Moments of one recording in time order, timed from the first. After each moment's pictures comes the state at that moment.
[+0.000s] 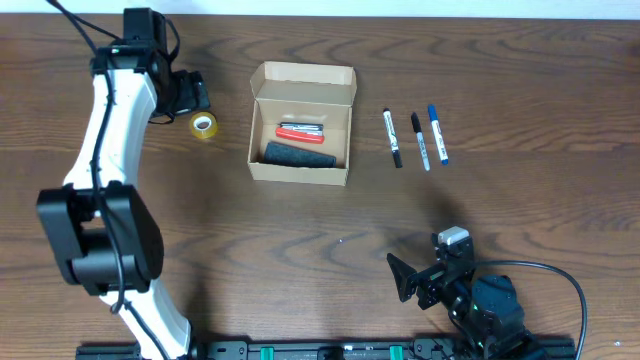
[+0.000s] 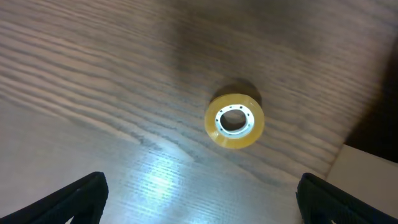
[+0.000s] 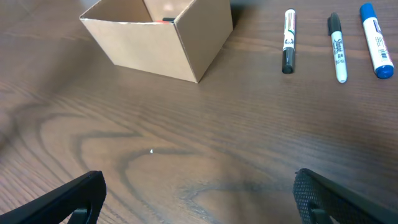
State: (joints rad) left arm 0.04 1.98 1.71 -0.97 -0.06 -0.23; right arm 0.47 0.01 0.16 -0.59 -0.10 0.27
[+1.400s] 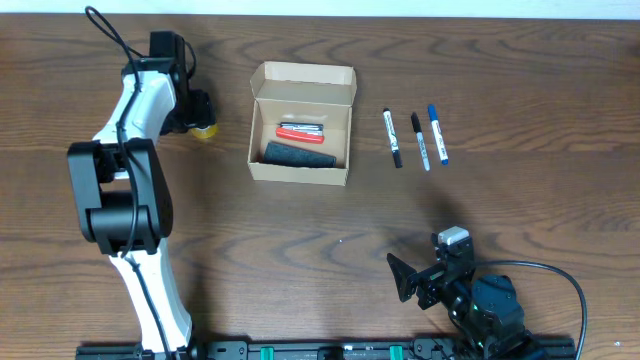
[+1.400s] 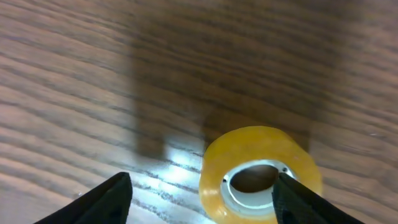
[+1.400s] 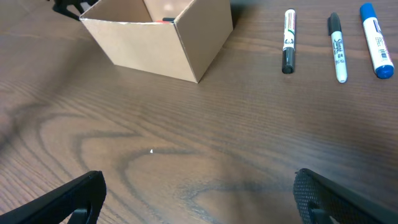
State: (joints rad) left arm 0.04 2.22 1.71 -0.84 -0.06 -0.20; right arm 0.47 0.01 0.16 -0.59 -0.10 0.27
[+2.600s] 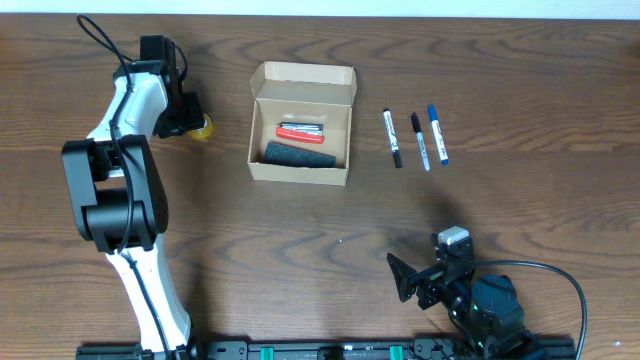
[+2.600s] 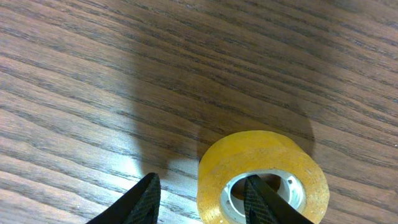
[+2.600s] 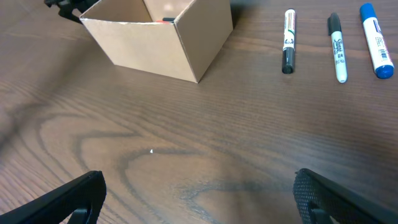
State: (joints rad) left arm 0.08 2.24 1.71 -0.84 0.00 -0.20; right arm 0.47 0.01 0.16 -0.59 -0.10 0.27
